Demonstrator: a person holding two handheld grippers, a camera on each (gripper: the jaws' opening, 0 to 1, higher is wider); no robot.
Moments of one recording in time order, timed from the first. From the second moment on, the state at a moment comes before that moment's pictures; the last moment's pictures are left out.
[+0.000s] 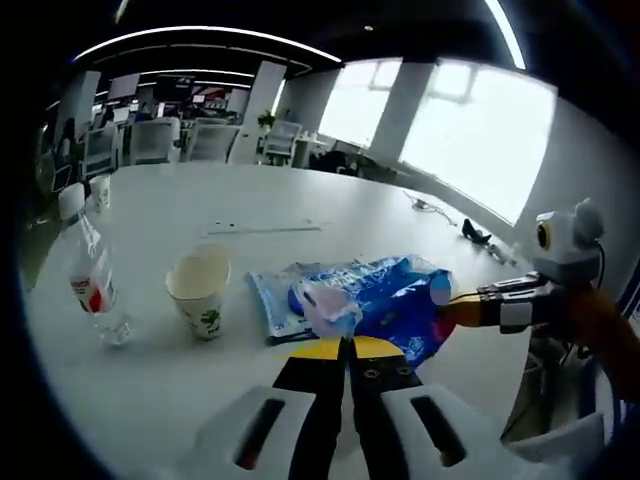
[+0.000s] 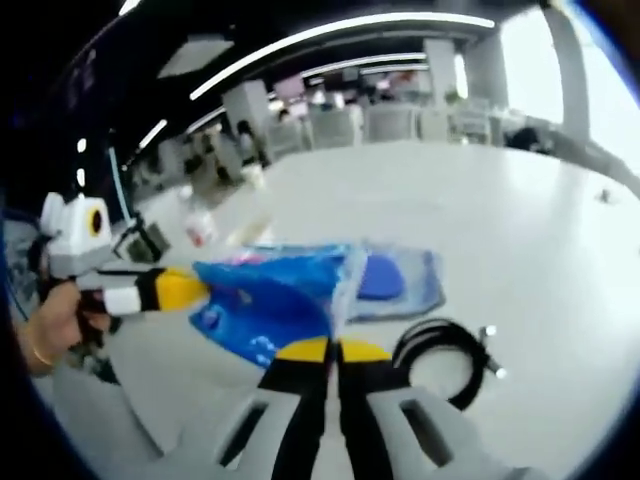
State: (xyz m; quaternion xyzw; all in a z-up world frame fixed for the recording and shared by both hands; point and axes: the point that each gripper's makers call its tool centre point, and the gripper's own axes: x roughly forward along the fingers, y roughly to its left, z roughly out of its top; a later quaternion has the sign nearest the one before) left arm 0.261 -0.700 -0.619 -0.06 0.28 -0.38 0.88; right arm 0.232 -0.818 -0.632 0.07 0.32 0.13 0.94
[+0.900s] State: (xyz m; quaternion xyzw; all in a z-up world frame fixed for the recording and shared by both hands) left arm 0.288 -0.794 -0.598 -0.13 0.25 -0.42 0.86; right arm 0.258 -0.910 -0.610 0.08 0.30 0.07 0.95
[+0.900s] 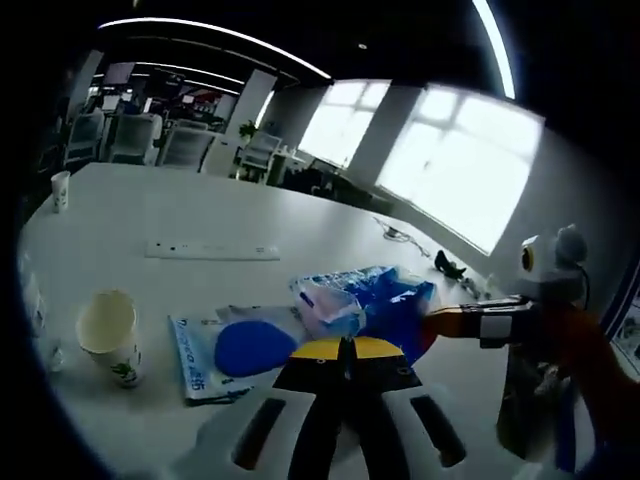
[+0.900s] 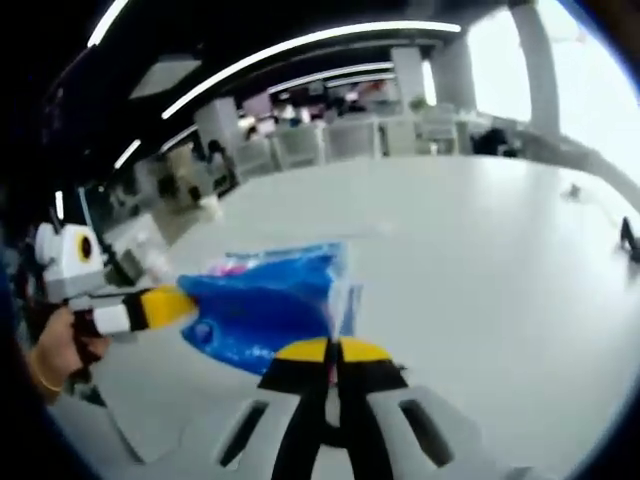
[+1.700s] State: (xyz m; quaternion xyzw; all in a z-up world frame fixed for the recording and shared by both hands) left arm 0.317 -0.861 -0.644 -0.17 0.26 -0.41 0.86; right arm 0.281 -0.976 -0.642 0.09 0.31 0.02 0.95
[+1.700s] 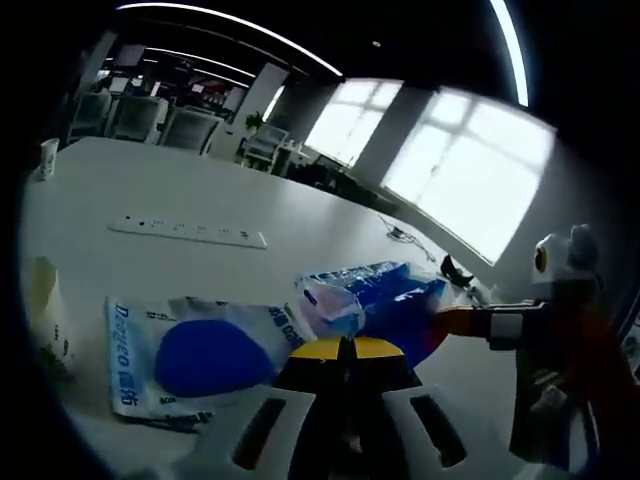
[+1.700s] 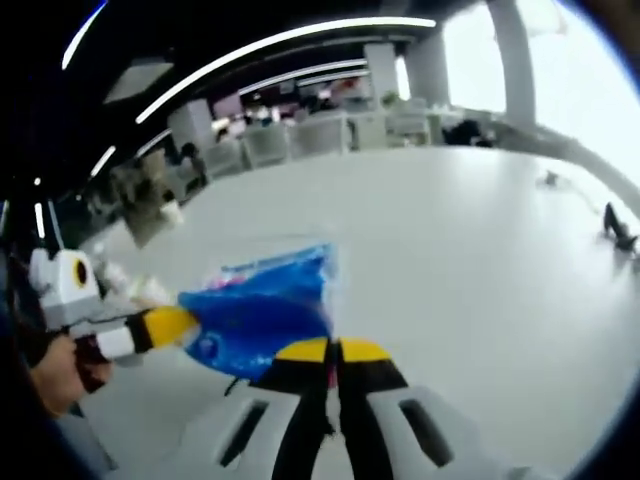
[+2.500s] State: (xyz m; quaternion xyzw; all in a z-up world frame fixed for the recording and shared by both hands) left arm 0.345 -0.916 -0.684 -0.24 0.28 -0.38 0.85; right arm 0.306 -1.029 -0.681 0.09 0.31 -0.05 0.94
